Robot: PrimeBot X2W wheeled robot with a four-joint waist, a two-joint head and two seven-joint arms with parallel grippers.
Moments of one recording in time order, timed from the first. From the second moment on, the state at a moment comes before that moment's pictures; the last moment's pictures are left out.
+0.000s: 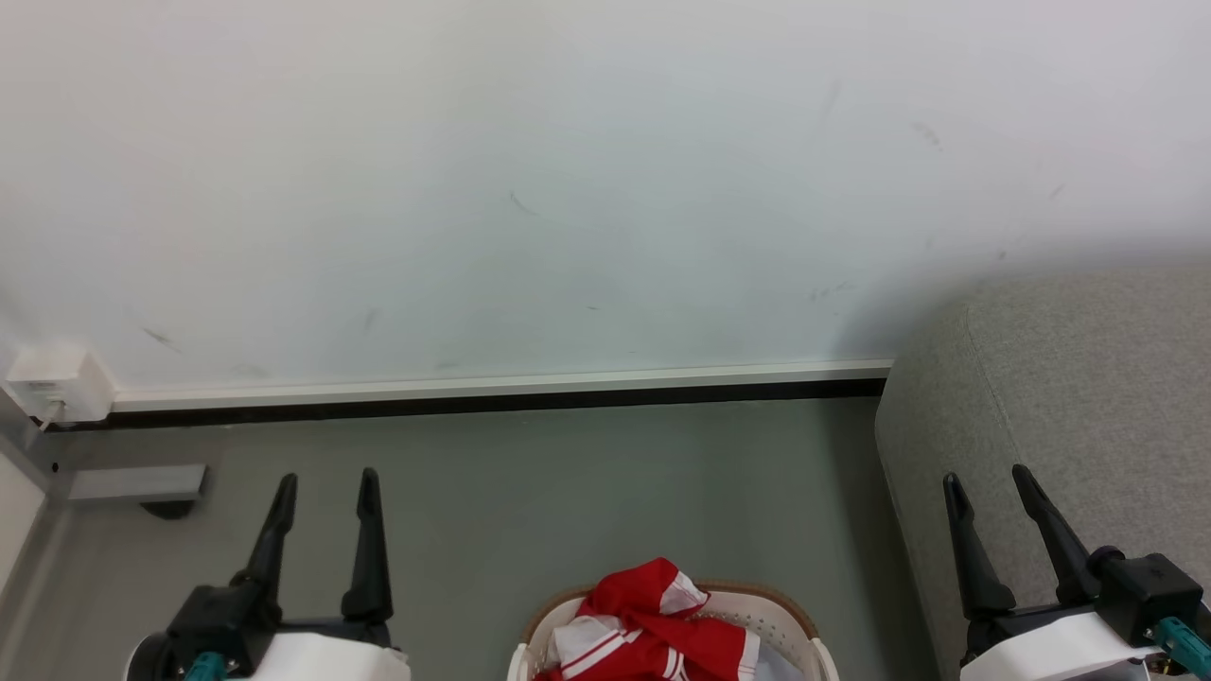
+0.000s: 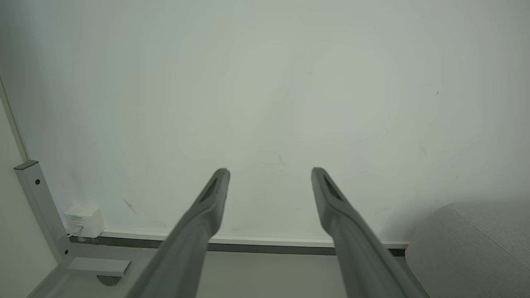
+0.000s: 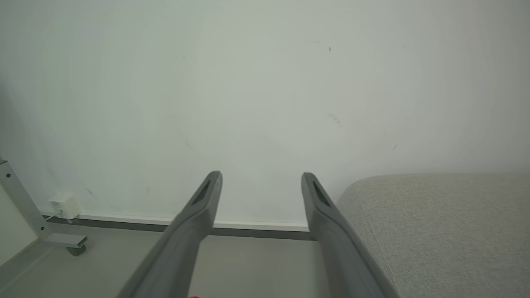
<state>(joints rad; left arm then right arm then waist) -0.06 0.05 -0.02 0.10 -0.13 0.02 -0.26 -0.16 -0.14 0.14 0.32 0.33 0.13 -0.26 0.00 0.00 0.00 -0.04</state>
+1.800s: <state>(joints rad) -0.64 0.06 -0.34 1.01 -0.12 -0.13 -0.23 -0.45 -0.13 0.06 0.07 0.37 0.13 -0.26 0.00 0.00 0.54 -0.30</state>
